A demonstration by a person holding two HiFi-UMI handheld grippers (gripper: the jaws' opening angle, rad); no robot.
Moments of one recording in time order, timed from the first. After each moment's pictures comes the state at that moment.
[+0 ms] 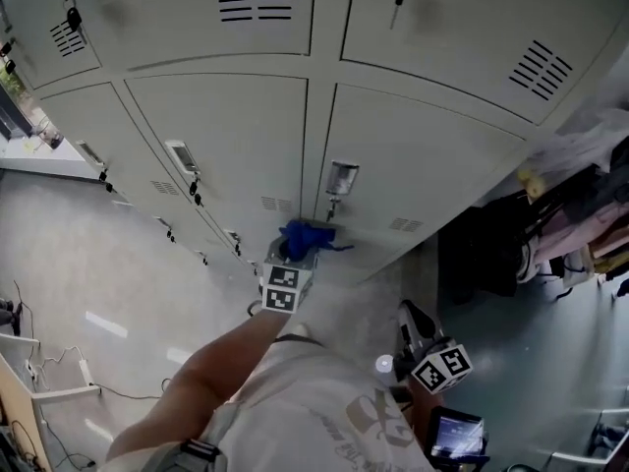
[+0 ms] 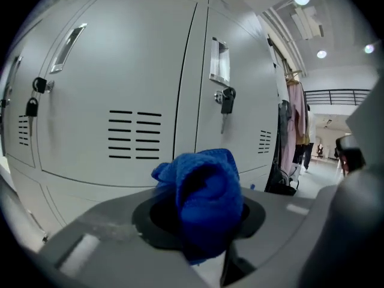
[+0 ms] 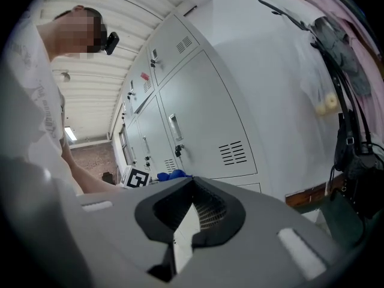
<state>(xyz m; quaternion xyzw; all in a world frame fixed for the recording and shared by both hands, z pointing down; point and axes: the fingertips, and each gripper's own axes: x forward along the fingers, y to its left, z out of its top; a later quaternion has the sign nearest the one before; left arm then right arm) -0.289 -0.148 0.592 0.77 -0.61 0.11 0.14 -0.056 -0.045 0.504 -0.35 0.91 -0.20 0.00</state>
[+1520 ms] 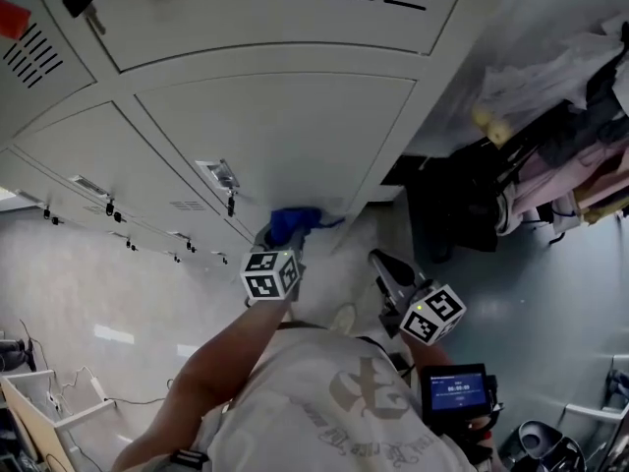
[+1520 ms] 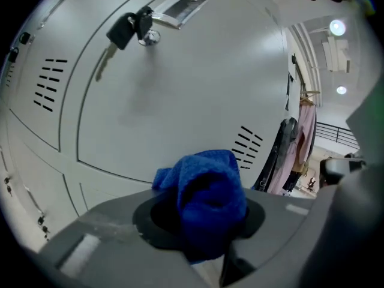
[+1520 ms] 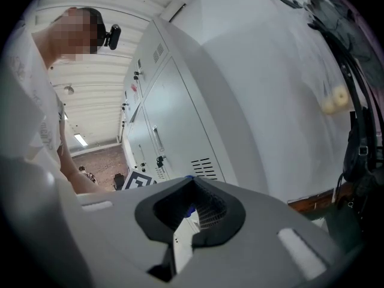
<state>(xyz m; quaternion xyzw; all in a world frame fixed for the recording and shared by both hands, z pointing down) -0.154 -0.201 0.598 0.76 -0.59 0.03 0.26 0.007 -0.131 0.496 -0.30 0.93 -0.21 0.00</state>
